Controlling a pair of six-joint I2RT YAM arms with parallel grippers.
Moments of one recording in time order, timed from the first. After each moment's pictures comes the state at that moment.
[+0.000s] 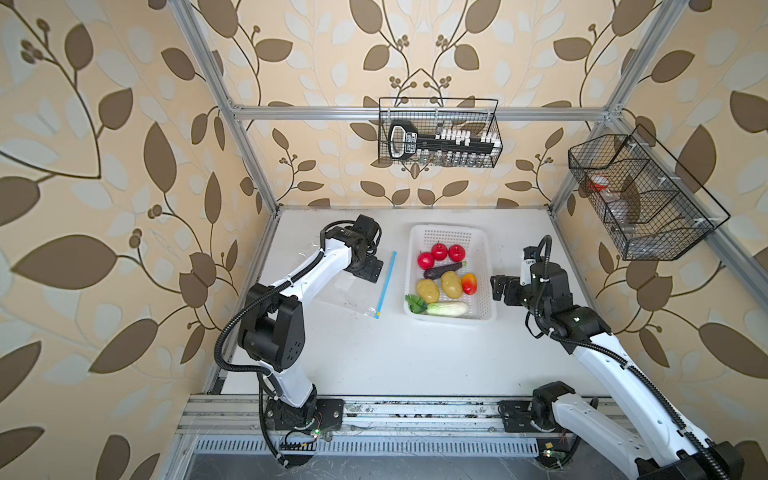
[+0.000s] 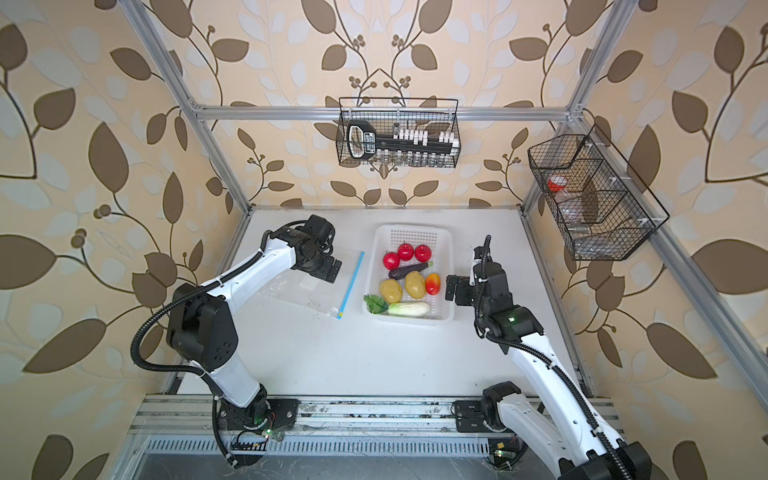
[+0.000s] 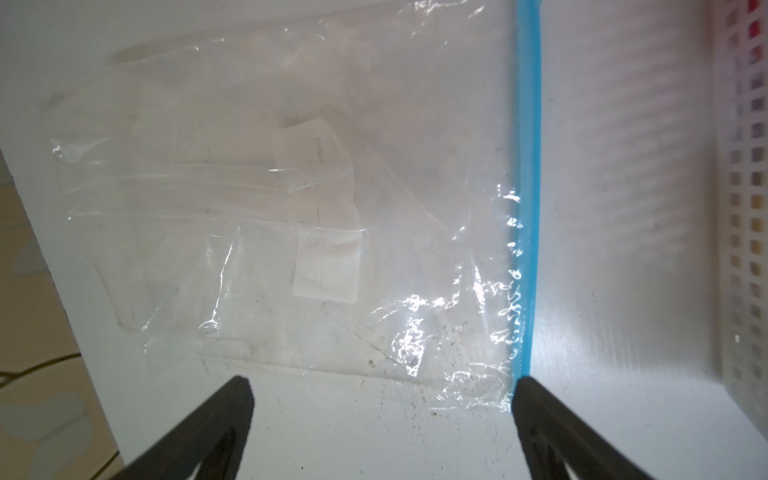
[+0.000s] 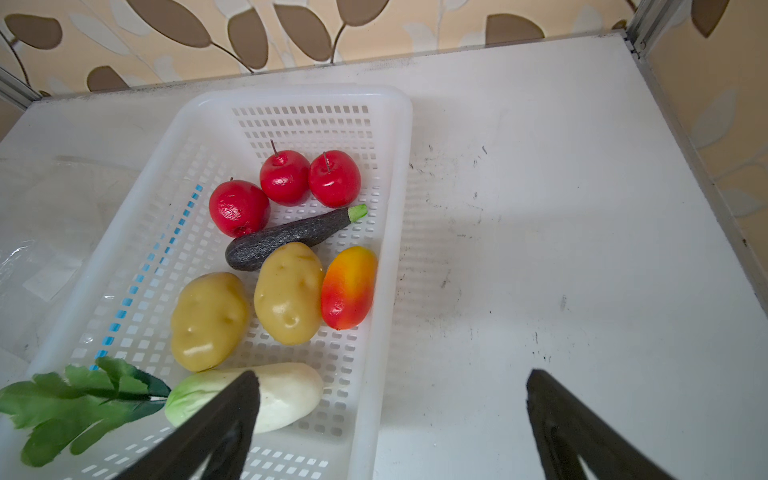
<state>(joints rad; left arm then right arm) -0.39 1.71 1.39 -0.94 -0.22 -0.09 0.26 0.90 0.76 -0.51 0.17 0.27</state>
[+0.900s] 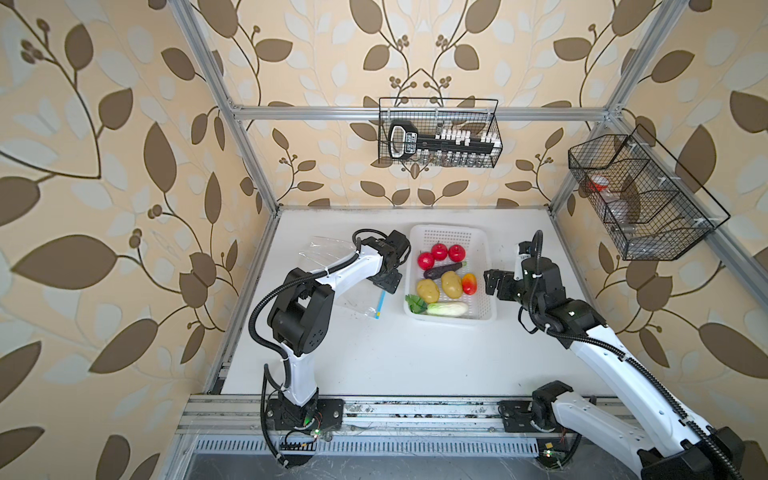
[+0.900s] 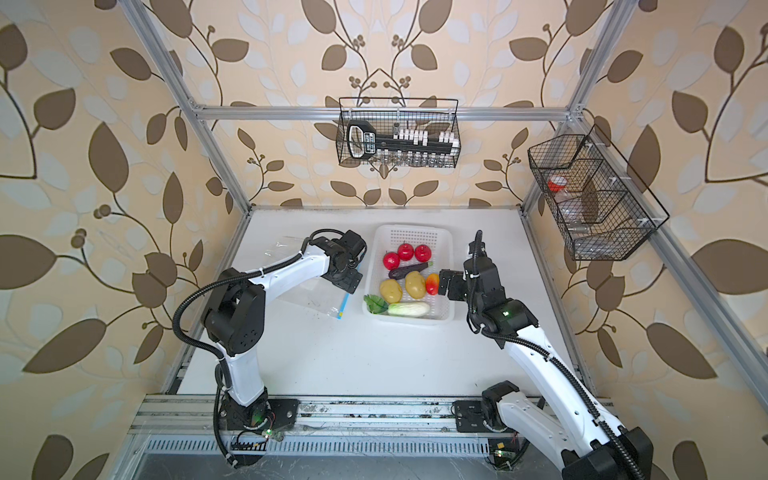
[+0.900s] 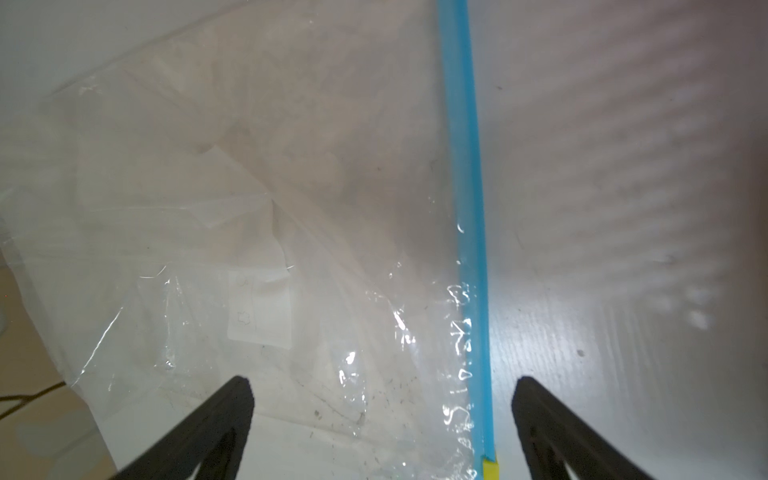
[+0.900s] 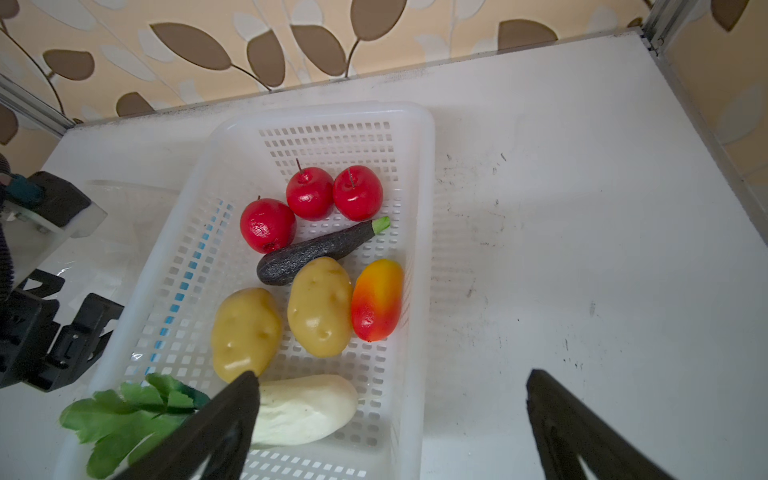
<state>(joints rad) -0.55 1.92 1.45 -0.88 -0.34 -0.16 0.35 0.94 0.81 -0.51 0.23 0.36</state>
